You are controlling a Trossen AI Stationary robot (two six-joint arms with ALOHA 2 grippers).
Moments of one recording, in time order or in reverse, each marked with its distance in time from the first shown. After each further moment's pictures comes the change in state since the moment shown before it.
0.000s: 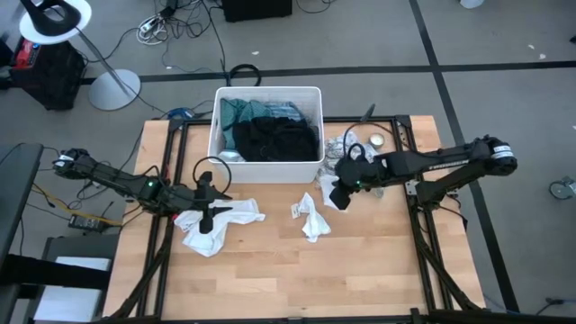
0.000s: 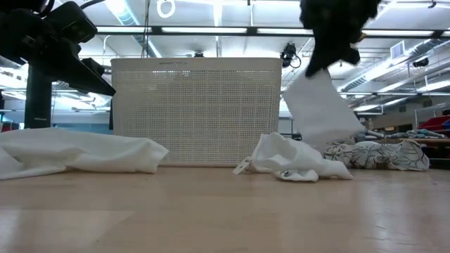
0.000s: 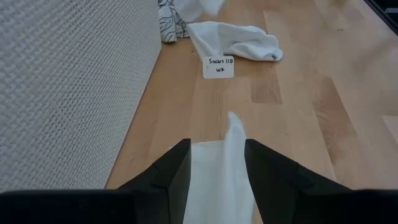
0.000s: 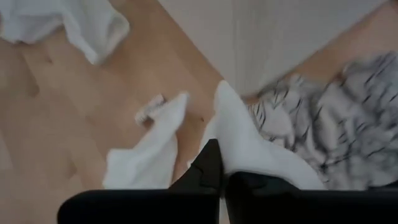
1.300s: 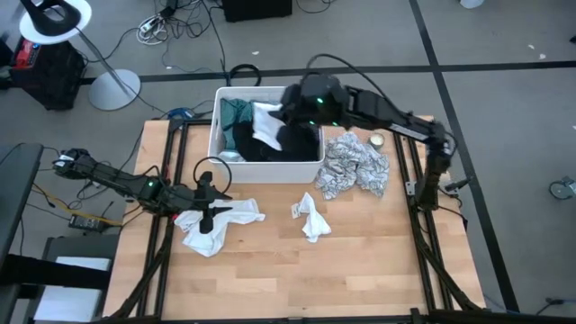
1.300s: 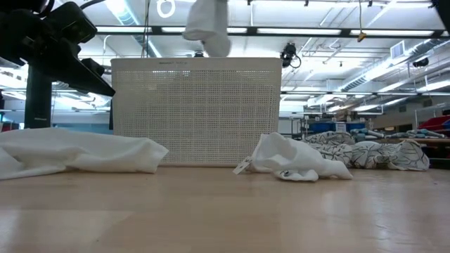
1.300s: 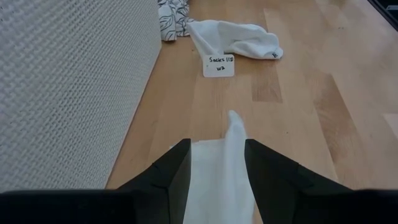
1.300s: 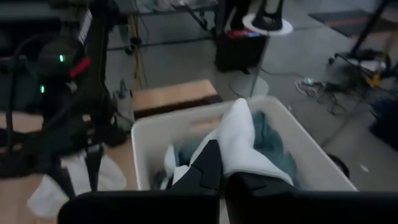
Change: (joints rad) left arm 0.000 0.000 0.000 -0.005 0.000 0.005; right arm -0.258 0.599 1.208 -0.060 -0.101 -0.643
